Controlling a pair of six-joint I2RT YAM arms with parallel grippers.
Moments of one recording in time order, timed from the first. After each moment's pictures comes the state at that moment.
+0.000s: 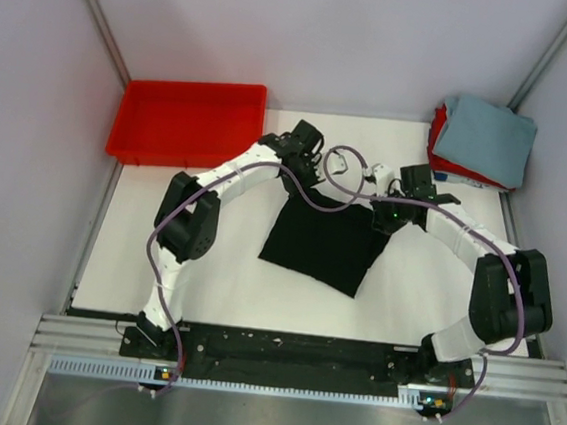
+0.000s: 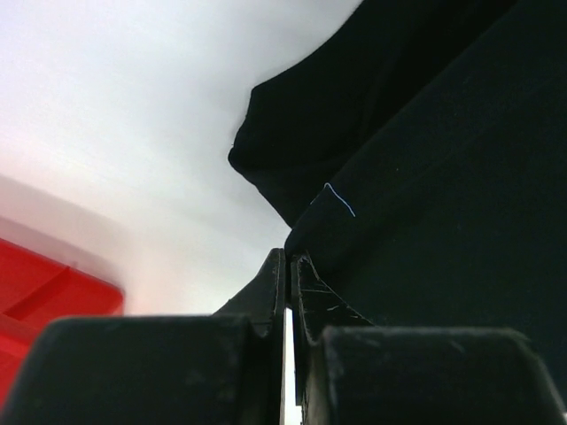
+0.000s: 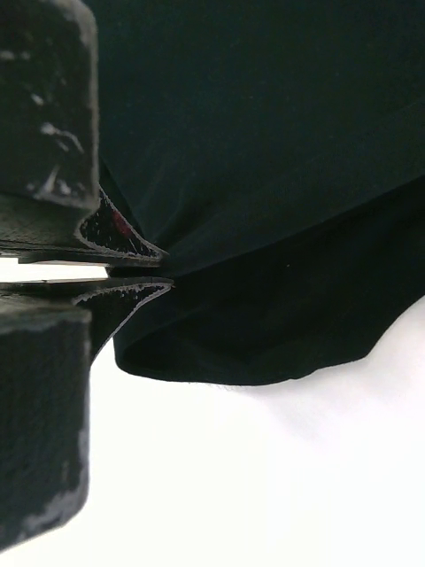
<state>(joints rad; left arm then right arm) -0.60 2.10 1.81 -0.76 0.10 0.60 0.25 1.51 0.97 -0.43 -0.31 -0.38</state>
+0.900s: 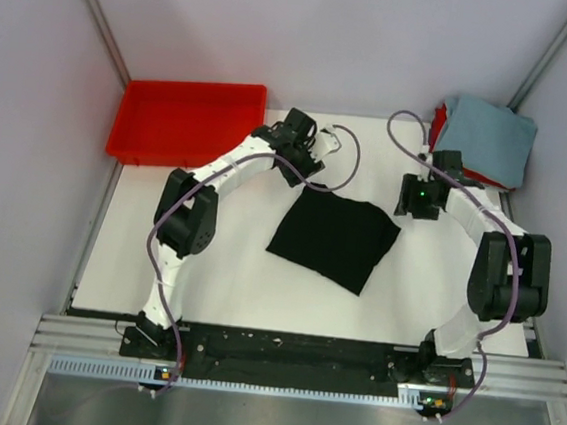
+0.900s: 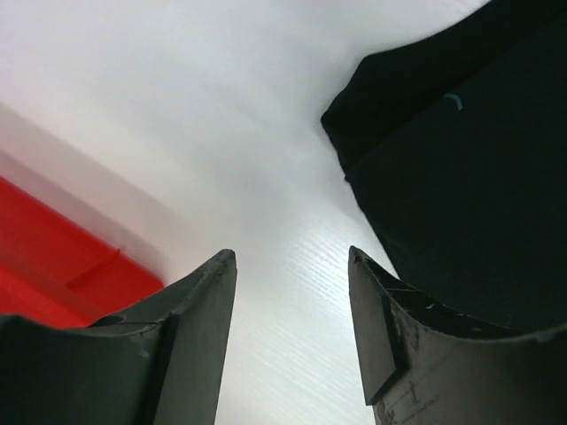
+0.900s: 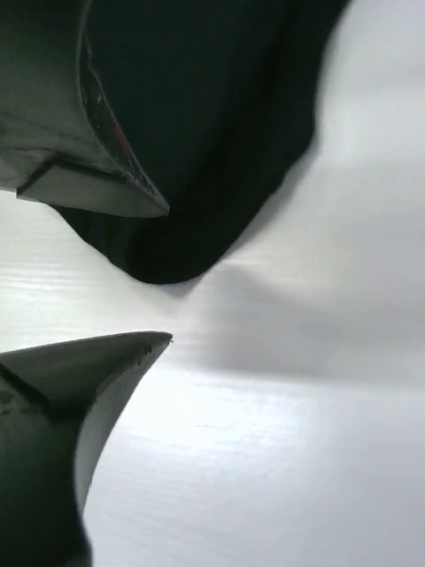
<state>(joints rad) -0.56 2.15 1.88 -0.66 0.06 0.49 0.08 1.67 1.13 -0.48 -0.15 0.06</state>
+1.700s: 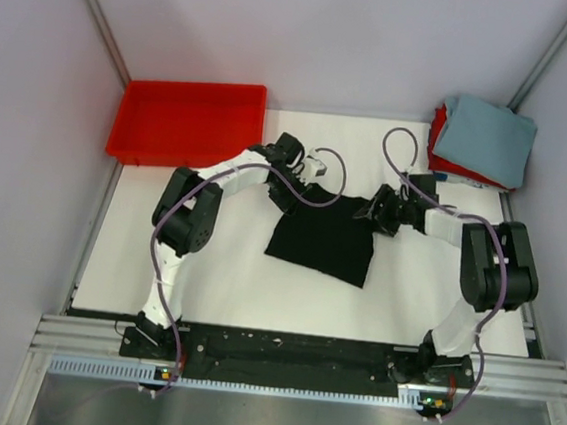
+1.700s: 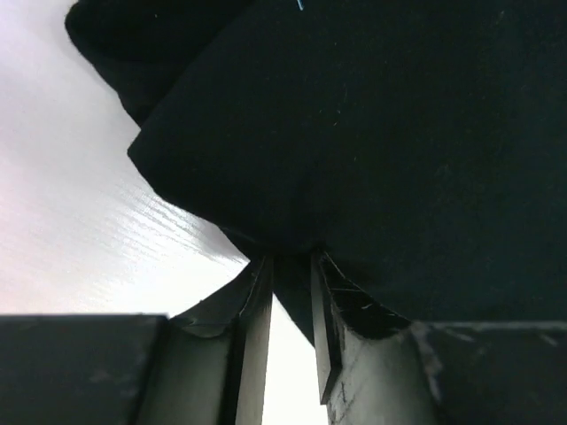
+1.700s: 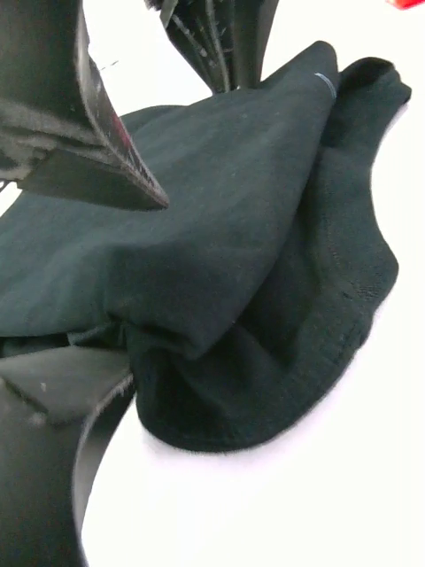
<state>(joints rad) -0.52 2.14 1.66 -0.68 0.29 0.26 0.12 1.69 0.86 -0.06 -0.47 0.63</state>
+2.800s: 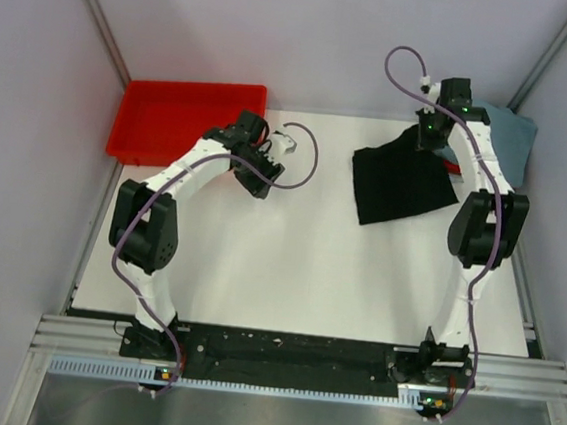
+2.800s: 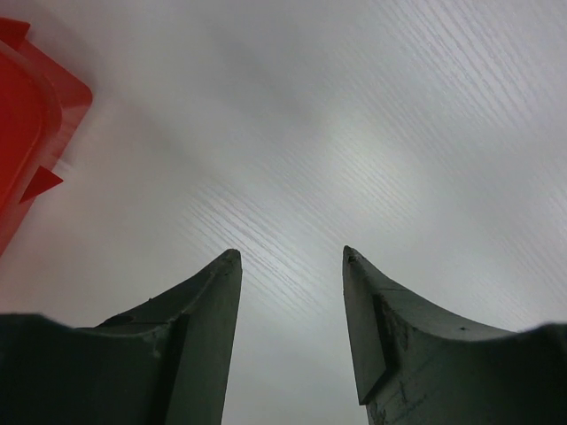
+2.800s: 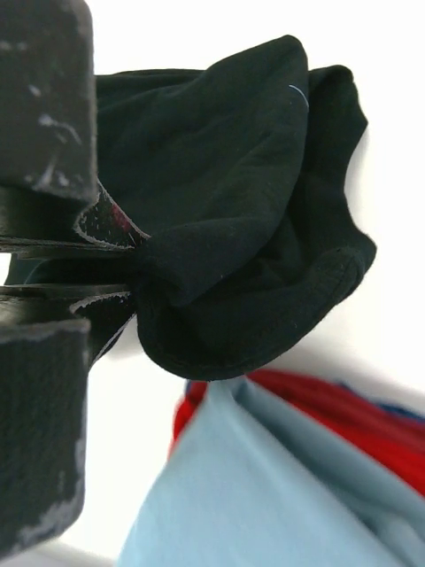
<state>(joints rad) -0.38 1.87 1.57 -0.77 0.22 0.37 0.05 2.09 1.98 -0.79 -0.08 -0.11</state>
